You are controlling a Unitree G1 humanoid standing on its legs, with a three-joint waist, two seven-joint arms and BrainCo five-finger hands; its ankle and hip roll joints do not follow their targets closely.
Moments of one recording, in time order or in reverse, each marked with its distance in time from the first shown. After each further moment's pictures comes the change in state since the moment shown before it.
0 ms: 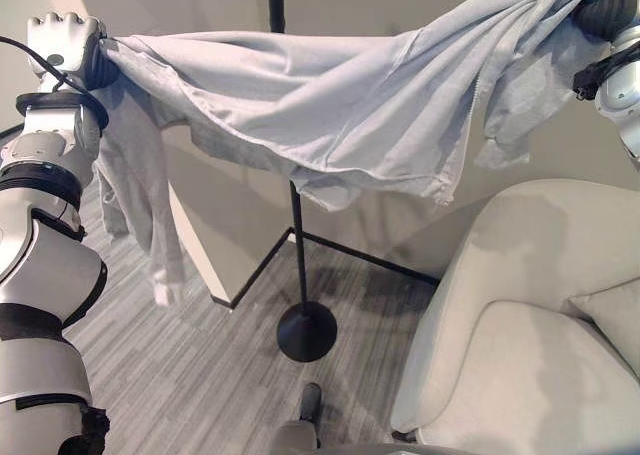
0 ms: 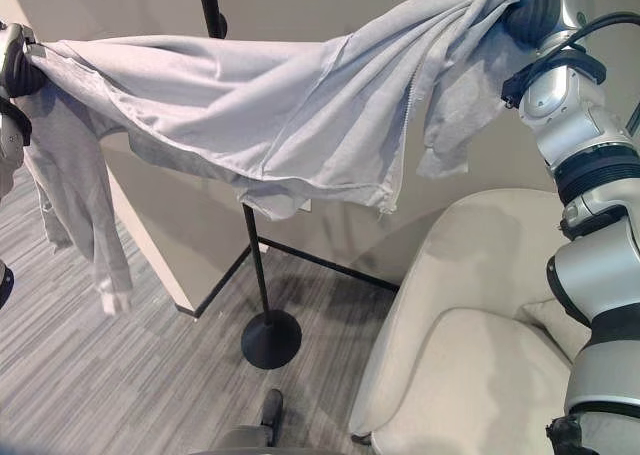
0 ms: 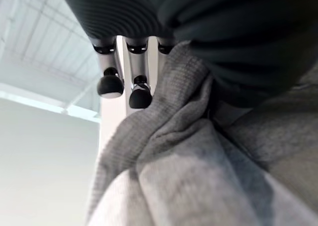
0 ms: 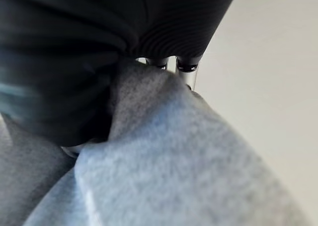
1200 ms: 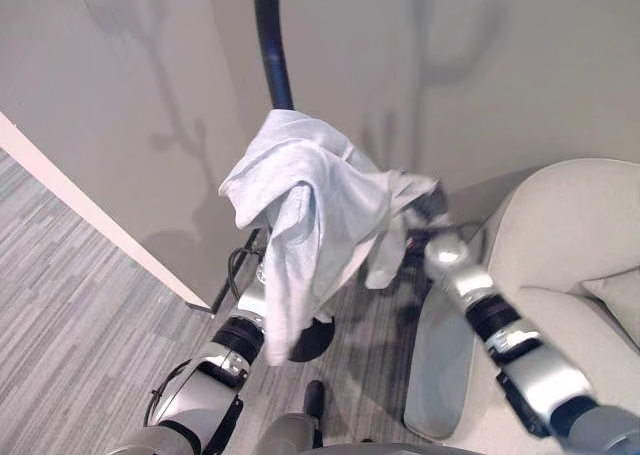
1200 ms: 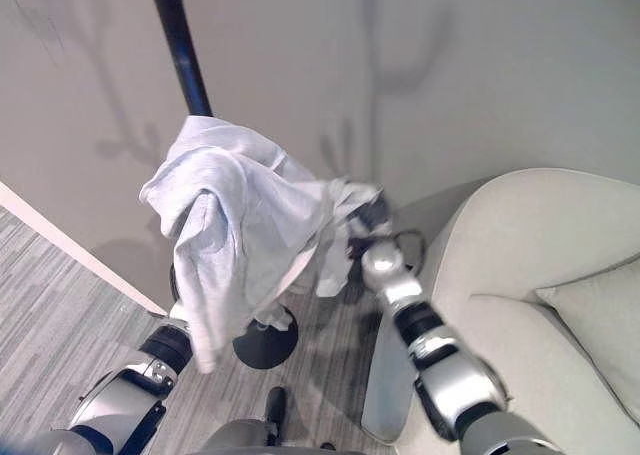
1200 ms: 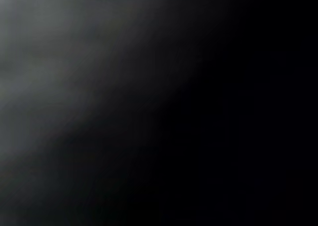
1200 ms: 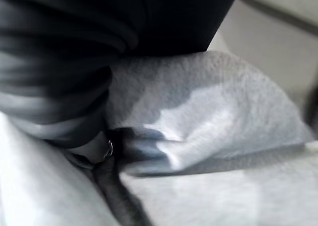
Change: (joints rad) left arm 0.871 -0.767 0.543 -0.779 -0.972 -0.093 -0.107; right arm 0.816 0.737 -0.438 -0.379 0.308 0.040 0.002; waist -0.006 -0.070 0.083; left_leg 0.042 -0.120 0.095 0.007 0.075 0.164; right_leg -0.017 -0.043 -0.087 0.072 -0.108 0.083
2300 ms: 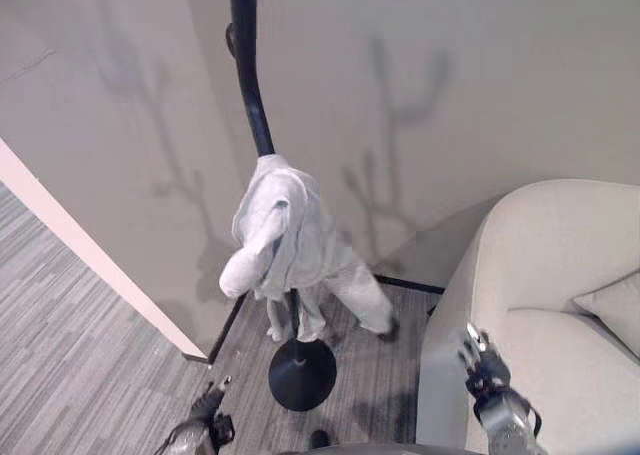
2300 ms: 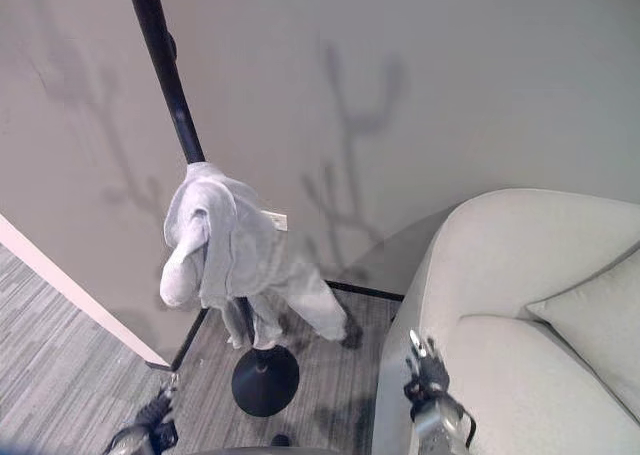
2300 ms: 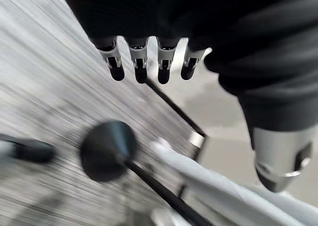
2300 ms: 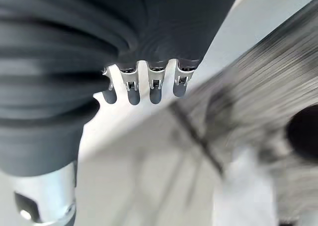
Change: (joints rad) left arm 0.490 0.059 0.365 0.772 -0.019 0.013 -0.377; right arm 0.641 0.010 -0.441 0.302 0.603 -0.101 0.413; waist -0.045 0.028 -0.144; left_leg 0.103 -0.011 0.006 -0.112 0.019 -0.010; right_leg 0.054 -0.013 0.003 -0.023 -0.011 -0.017
